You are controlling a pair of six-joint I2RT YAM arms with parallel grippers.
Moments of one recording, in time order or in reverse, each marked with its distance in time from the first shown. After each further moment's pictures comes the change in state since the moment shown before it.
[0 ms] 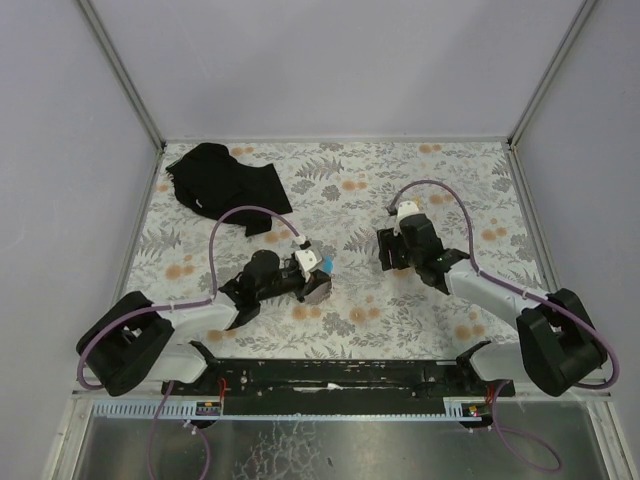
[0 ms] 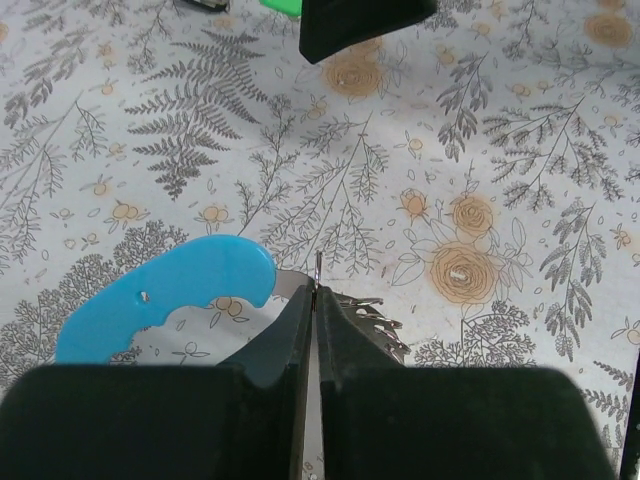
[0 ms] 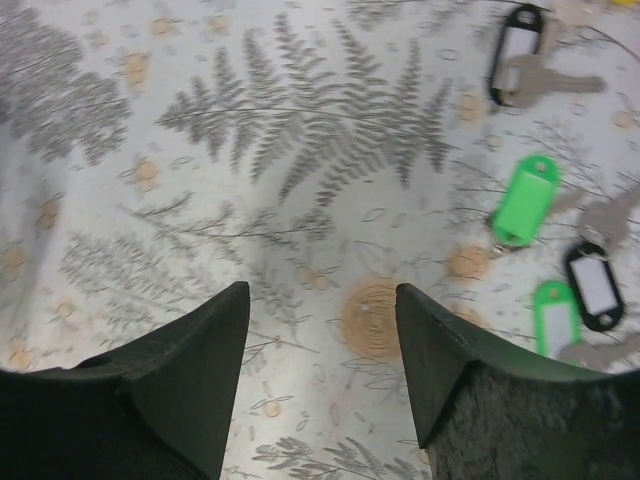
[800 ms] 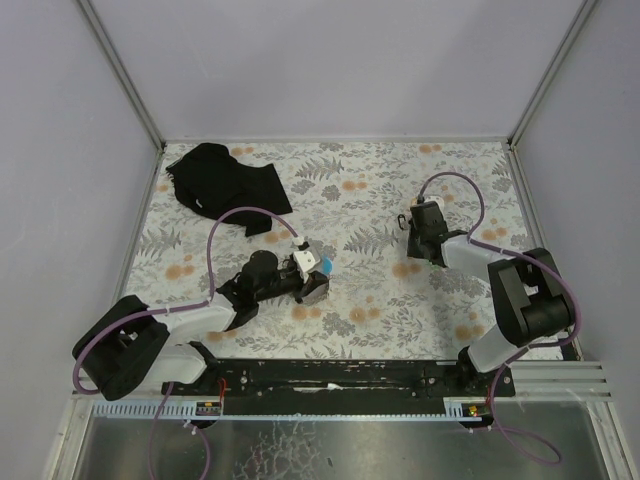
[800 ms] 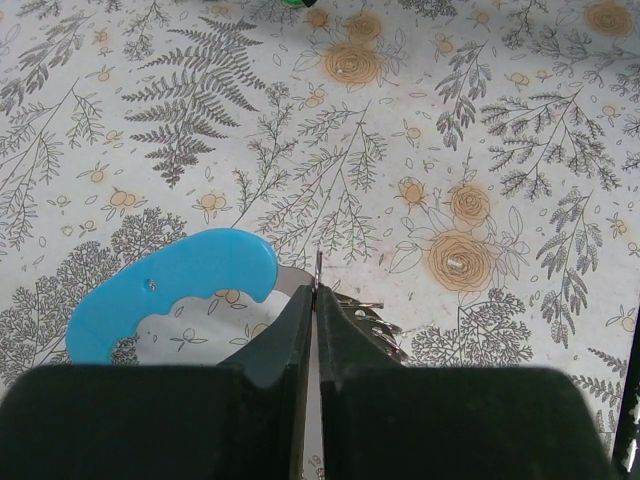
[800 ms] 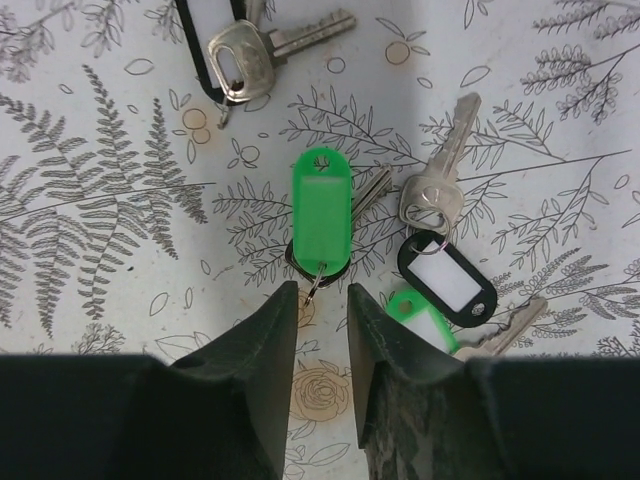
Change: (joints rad) left arm 0.015 -0.045 -0.006 -0.043 0.007 0.004; right arm -0.214 0.269 0.120 -0.059 0.166 0.160
